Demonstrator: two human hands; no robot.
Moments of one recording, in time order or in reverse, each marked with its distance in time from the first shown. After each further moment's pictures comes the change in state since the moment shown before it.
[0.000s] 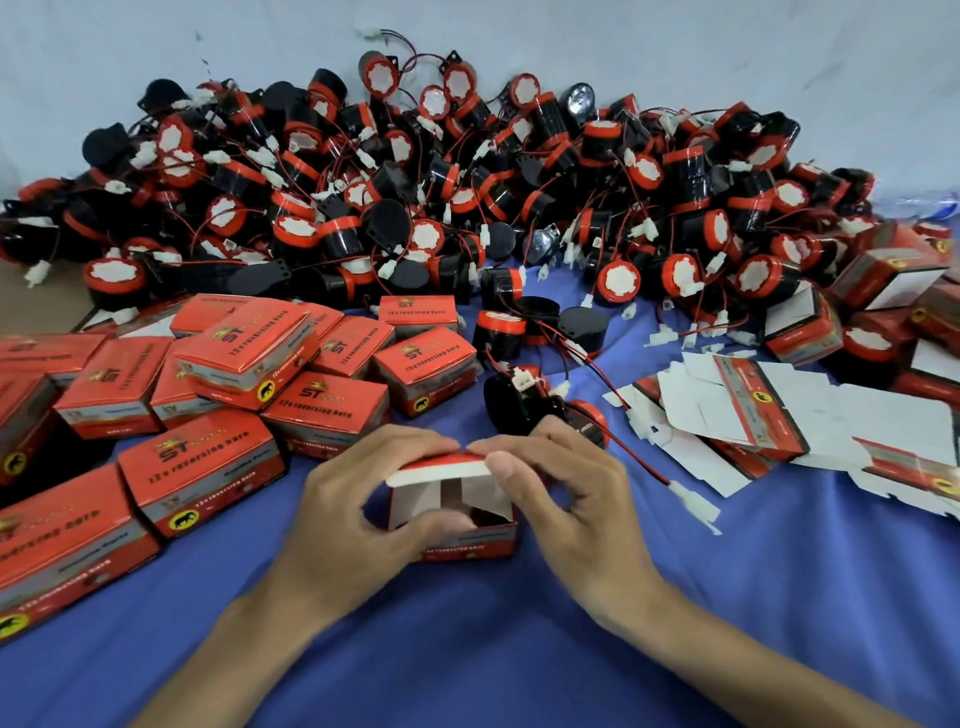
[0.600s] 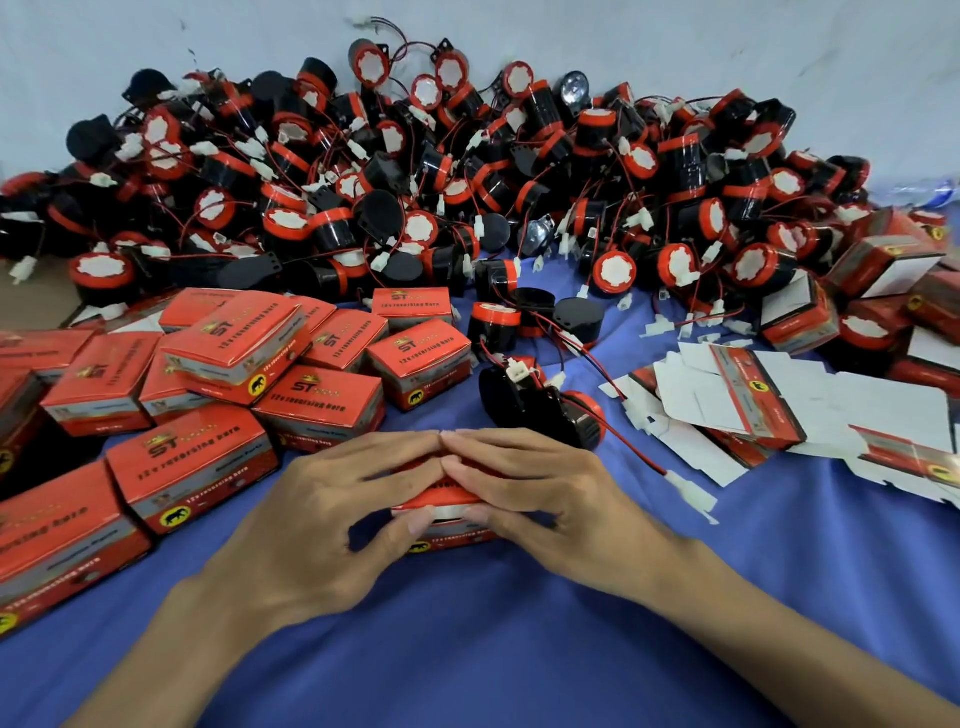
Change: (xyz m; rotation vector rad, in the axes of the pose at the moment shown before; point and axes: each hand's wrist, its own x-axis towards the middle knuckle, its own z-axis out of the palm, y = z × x) left_hand -0.004 -0.010 -0.021 0.341 -0.274 0.218; right_hand 0.008 0.024 -0.011 -0.140 -0.376 -0.321
